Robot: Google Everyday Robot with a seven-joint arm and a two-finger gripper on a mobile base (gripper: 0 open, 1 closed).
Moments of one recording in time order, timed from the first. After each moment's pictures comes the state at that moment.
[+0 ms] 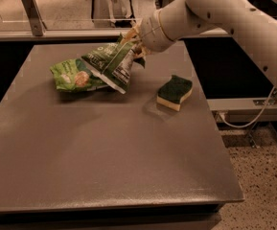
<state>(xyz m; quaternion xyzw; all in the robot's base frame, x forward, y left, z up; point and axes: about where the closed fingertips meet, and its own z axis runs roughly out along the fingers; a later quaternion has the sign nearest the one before) 0.666 0.009 0.921 -0.82 0.36 -0.03 0.44</state>
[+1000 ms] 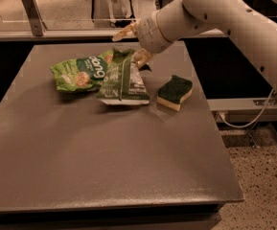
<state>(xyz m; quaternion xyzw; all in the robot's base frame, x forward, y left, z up) 0.665 0.015 0.917 -0.82 0.35 -0.03 0.44</state>
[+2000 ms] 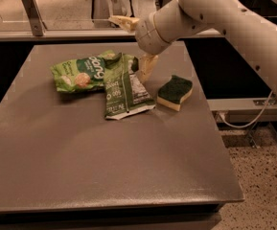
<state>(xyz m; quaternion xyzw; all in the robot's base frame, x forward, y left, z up) 0.666 0.017 0.911 -0.83 0.36 -0.02 0.43</state>
